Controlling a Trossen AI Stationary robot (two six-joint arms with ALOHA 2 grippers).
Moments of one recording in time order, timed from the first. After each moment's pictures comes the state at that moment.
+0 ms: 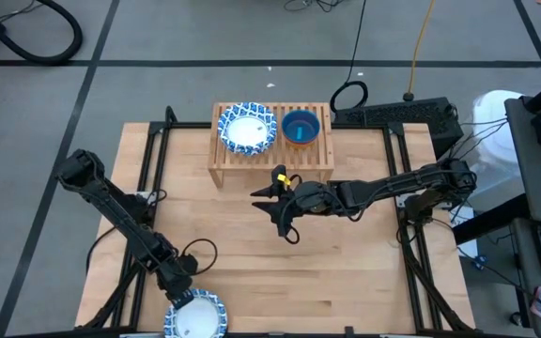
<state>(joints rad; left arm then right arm) -0.82 1.42 0.72 -0.44 0.37 -1.58 0.14 1.62 1.26 0.06 0.29 -0.68</state>
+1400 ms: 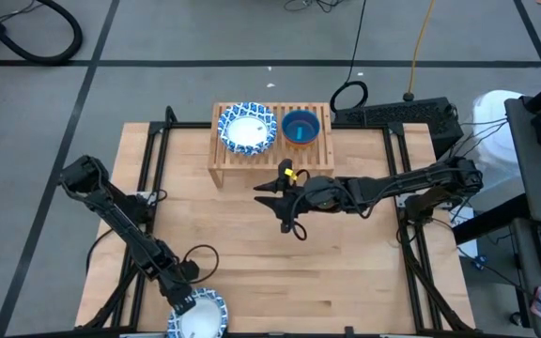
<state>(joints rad) -0.86 1.51 0.72 -0.34 0.32 -1.63 0.14 1.56 1.26 0.07 0.31 -0.69</state>
